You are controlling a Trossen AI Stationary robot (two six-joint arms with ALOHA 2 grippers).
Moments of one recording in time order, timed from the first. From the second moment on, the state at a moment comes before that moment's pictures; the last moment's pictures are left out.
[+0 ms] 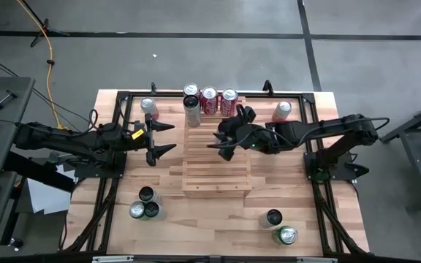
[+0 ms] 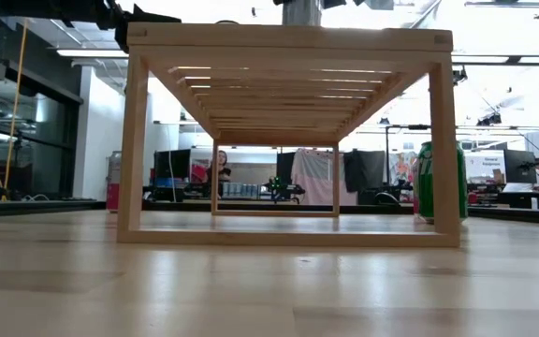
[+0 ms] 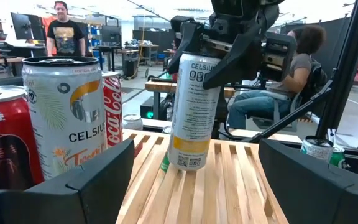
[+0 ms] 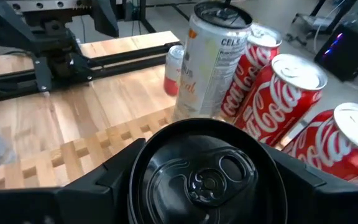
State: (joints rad) left arm -0.06 0.68 0.41 0.34 -0.23 -0.04; right arm 0.14 1.53 1.48 -0.53 0.64 0.24
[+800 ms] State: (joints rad) left arm -0.06 0.68 0.41 0.34 -0.23 -0.04; right arm 0.12 1.52 1.50 -0.52 0.56 0.22
